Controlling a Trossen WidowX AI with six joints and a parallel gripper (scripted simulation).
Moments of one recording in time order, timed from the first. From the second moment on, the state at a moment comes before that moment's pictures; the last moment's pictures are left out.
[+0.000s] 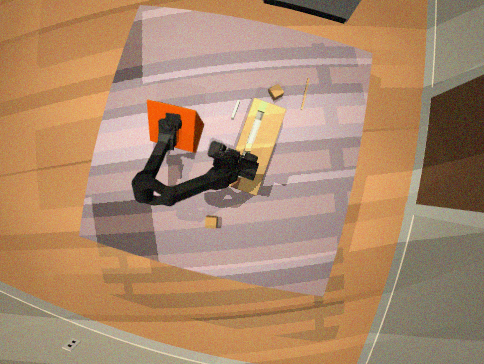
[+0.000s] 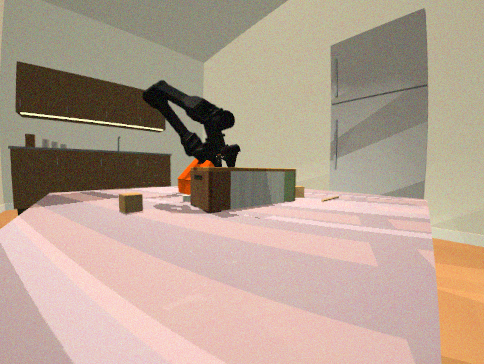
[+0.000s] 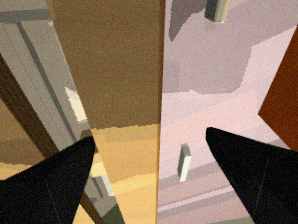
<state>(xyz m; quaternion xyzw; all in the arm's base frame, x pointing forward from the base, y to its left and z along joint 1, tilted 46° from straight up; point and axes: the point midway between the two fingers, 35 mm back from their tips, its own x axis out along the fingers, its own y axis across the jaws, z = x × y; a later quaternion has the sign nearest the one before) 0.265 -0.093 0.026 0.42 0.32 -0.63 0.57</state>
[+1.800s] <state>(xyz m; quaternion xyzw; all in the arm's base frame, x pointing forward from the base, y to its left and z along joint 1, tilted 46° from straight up) 0.273 -0.043 -0.059 0.41 0.33 -0.63 0.57</state>
